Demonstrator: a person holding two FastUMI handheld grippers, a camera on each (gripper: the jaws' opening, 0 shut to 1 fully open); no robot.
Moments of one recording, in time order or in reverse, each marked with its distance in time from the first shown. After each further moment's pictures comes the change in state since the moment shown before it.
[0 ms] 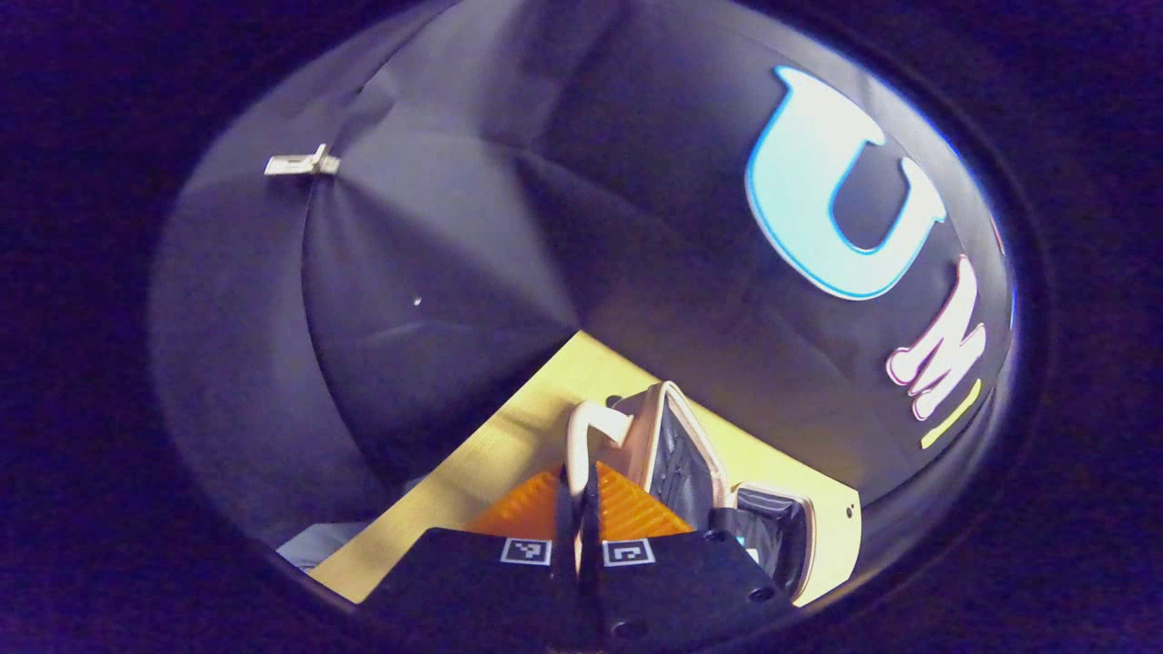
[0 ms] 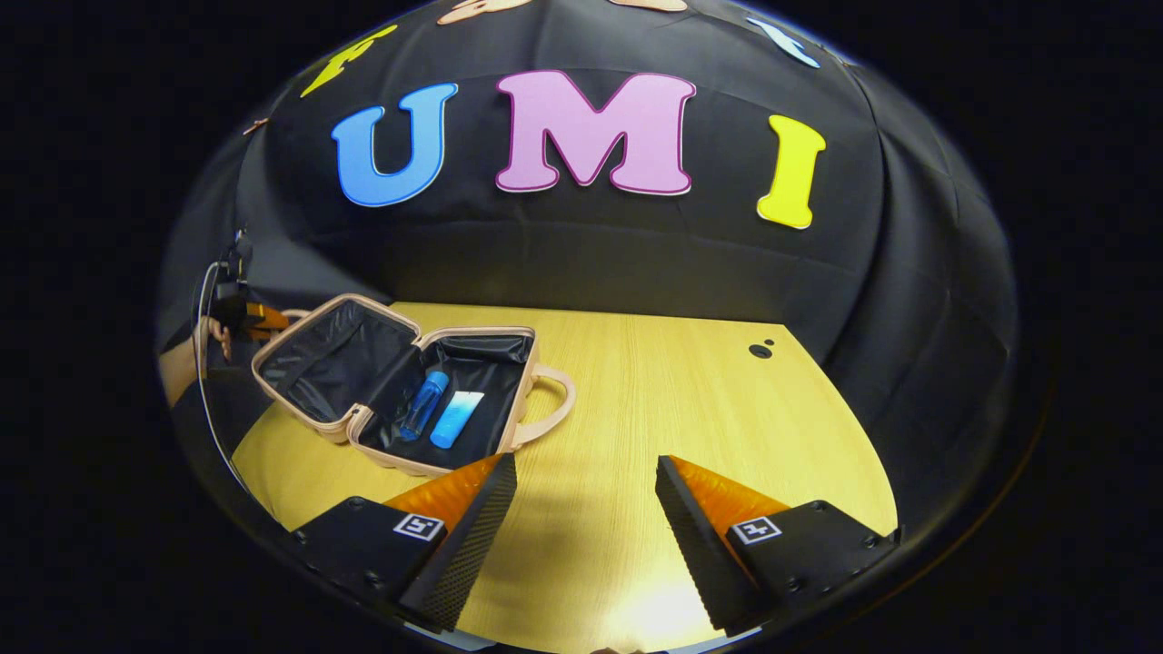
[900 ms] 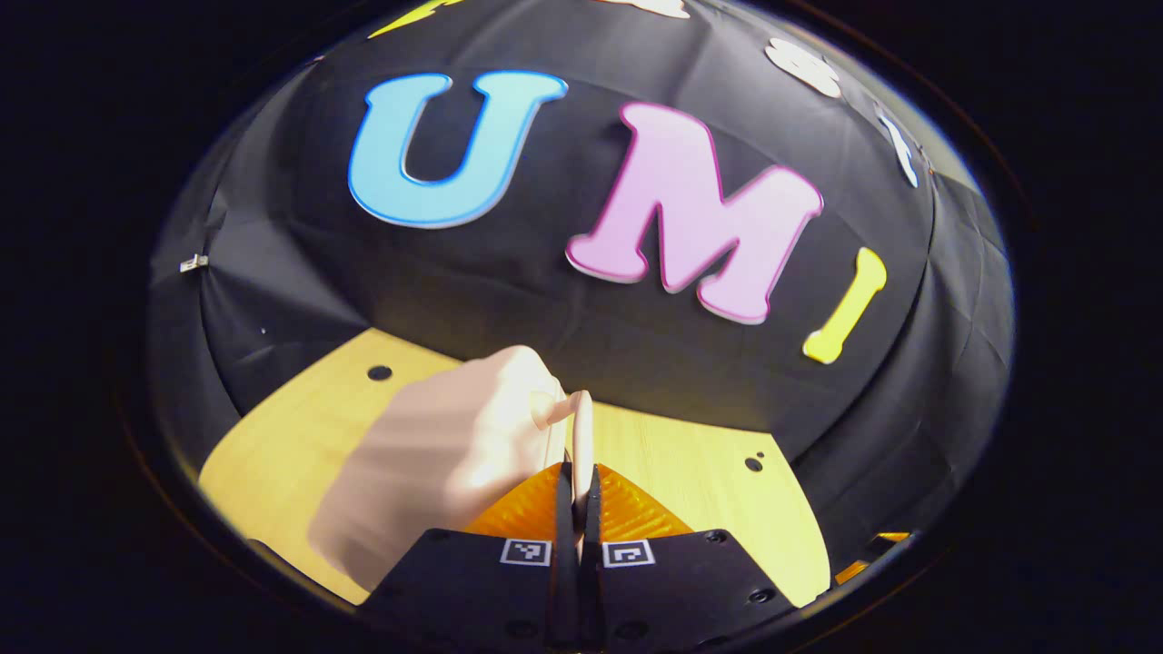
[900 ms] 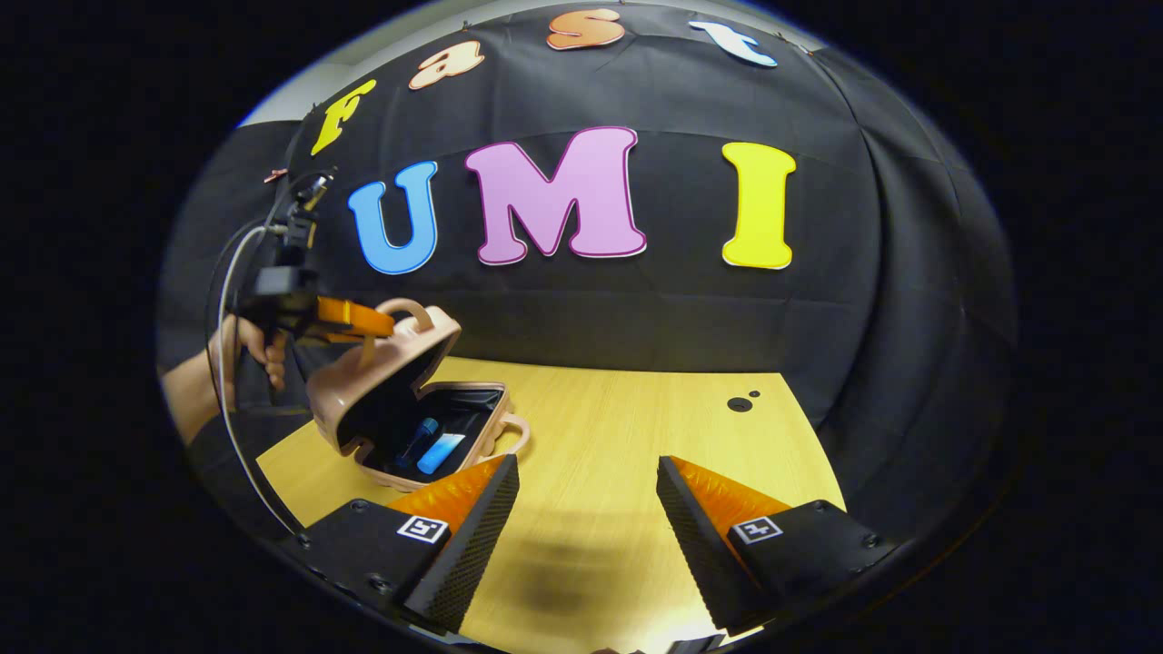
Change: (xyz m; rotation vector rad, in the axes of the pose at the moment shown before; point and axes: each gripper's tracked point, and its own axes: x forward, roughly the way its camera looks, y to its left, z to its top) left arm -0.088 -0.385 -0.189 0.269 0.026 -0.154; right arm -0.032 -0.150 0.046 0.026 -0.161 0.172
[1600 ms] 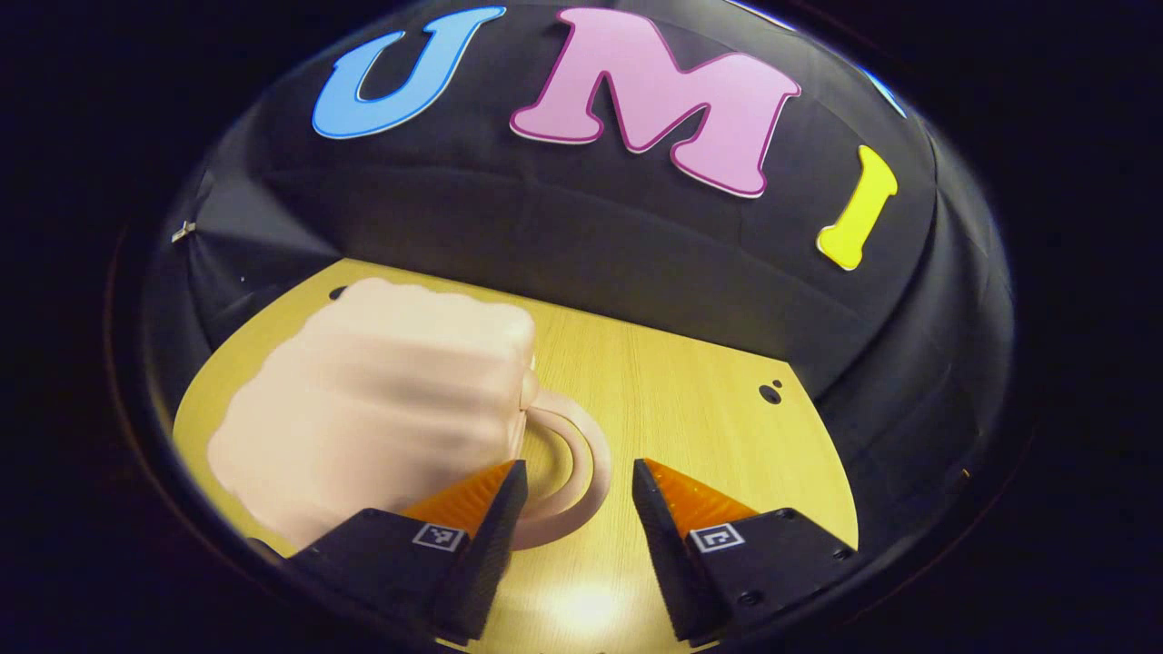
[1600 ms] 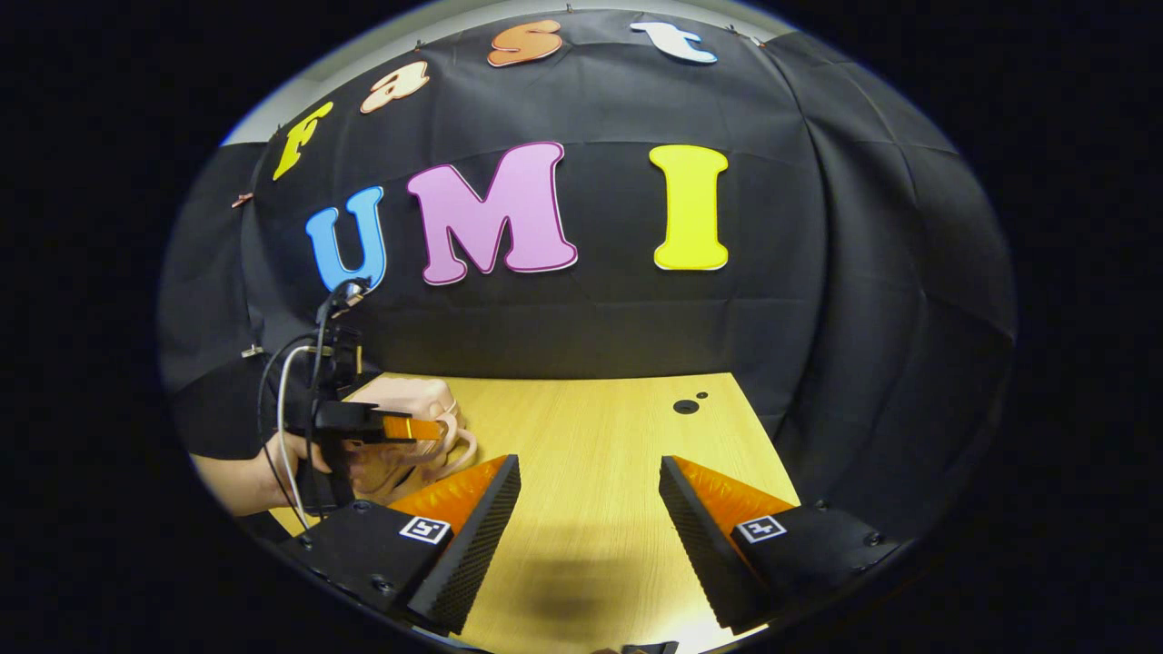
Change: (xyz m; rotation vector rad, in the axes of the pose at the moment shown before) left arm 0.041 -0.052 -0.096 0.058 0.116 0.040; right arm -0.012 -0.061 0.014 0.066 -0.051 -0.121
